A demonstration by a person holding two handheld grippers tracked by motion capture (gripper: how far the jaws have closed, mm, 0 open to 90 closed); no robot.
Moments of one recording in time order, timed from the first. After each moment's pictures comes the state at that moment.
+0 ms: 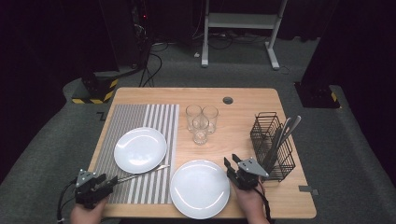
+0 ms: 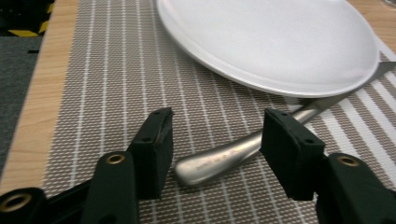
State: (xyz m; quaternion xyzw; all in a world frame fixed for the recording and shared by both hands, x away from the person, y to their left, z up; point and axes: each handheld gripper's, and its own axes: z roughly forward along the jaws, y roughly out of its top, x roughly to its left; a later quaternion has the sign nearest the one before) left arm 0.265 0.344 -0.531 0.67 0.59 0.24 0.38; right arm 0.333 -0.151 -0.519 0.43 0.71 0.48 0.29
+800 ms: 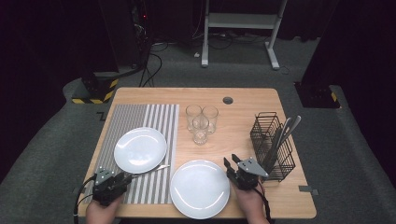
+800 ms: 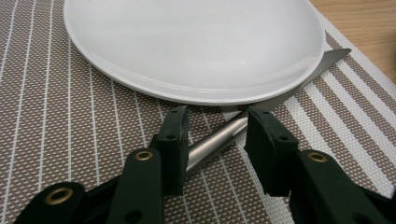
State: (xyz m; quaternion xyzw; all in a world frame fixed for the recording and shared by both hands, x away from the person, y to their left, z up) left arm 0.277 0.306 -0.537 0.70 0.55 0.23 0.38; right arm 0.333 -0.150 -0.519 0.43 0.71 0.48 0.29
